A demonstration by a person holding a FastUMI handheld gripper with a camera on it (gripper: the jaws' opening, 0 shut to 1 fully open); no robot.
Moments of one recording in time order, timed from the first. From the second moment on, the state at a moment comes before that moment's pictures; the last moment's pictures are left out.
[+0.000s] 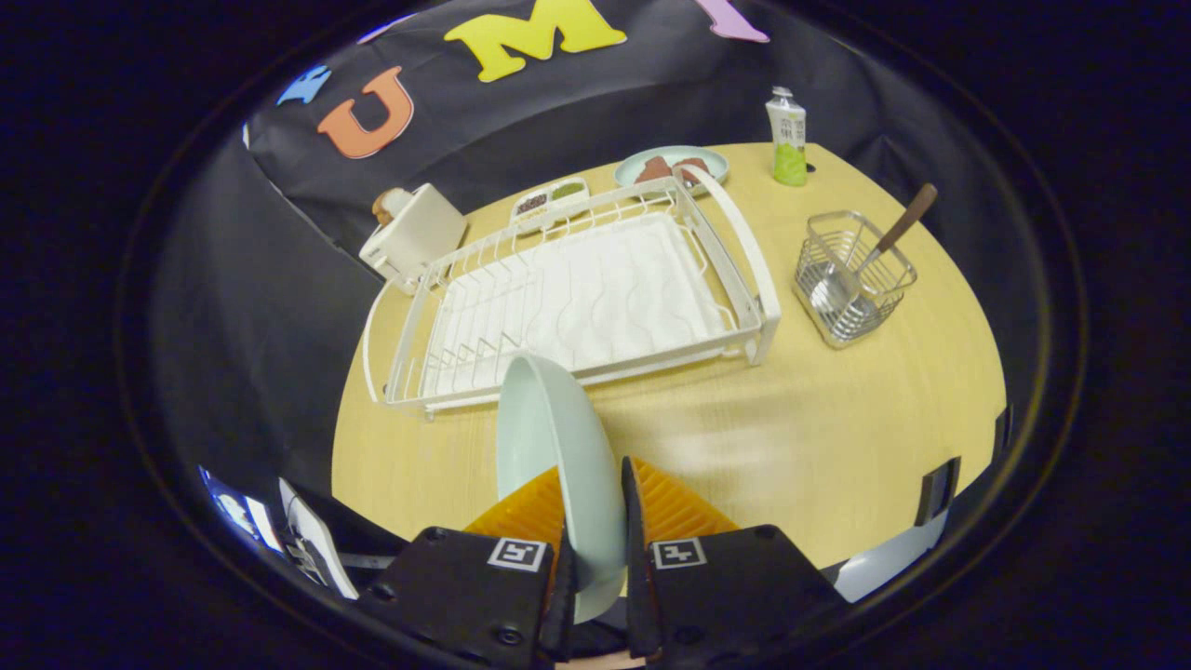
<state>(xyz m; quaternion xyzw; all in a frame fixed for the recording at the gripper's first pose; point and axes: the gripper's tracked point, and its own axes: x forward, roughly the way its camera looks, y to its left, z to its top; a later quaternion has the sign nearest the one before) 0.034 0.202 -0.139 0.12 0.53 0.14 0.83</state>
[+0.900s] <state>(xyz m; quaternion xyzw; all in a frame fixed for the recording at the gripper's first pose) 0.055 0.176 -0.207 0.21 0.54 0.16 0.80</state>
